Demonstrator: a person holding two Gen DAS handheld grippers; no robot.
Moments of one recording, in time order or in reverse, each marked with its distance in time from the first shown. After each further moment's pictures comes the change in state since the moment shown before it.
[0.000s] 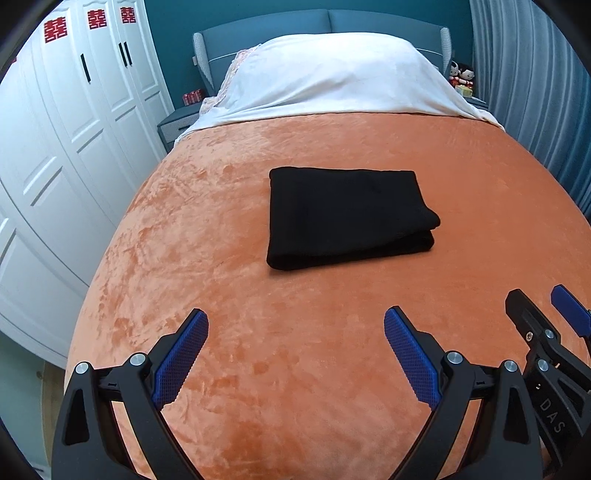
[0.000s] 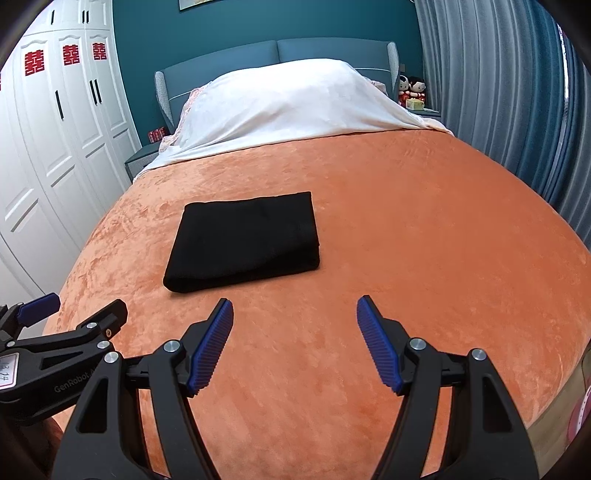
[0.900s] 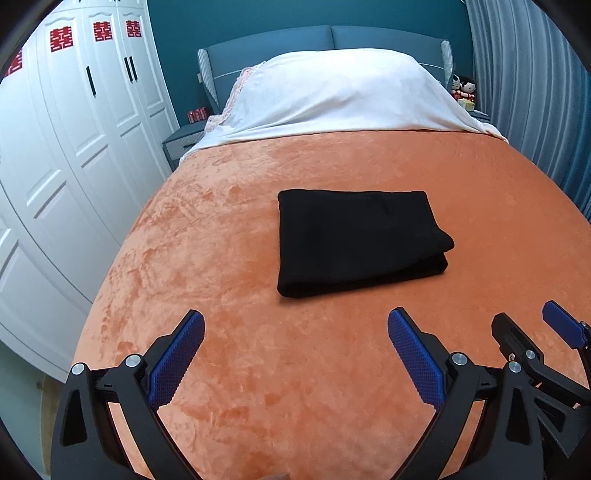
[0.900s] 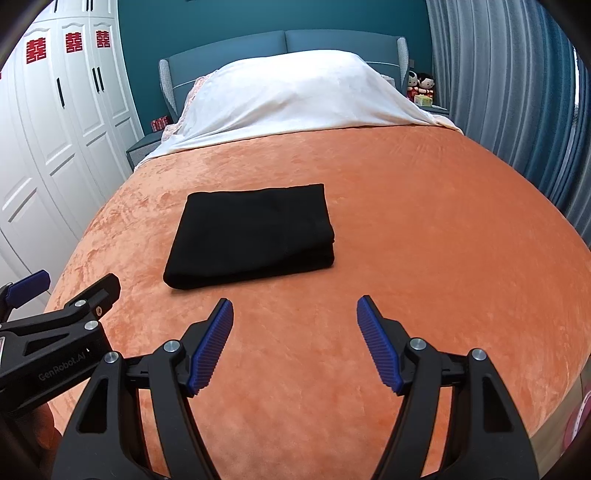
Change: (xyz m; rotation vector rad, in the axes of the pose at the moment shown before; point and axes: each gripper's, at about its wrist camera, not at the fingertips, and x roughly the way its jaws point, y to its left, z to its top) left arm 0.009 0.011 0.012 0.015 -0.089 0.028; right arm 0.026 0.016 0.004 -0.030 0.031 0.004
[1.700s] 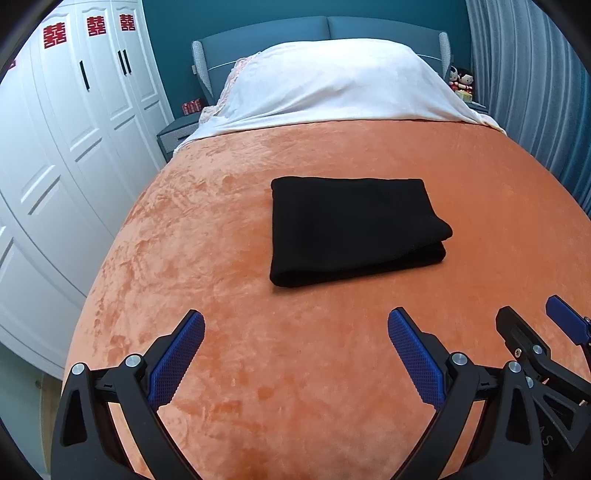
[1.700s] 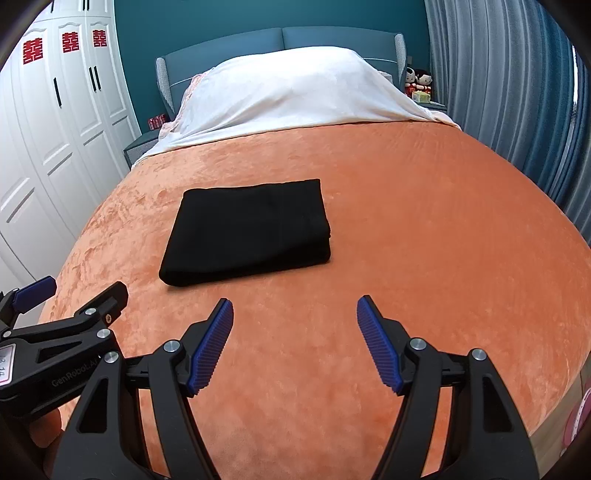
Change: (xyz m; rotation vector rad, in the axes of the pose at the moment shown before) left arm 0.012 -0.005 -0.006 0.003 0.048 -0.020; right arm 0.002 -0.009 -0.001 0.001 0.015 -0.001
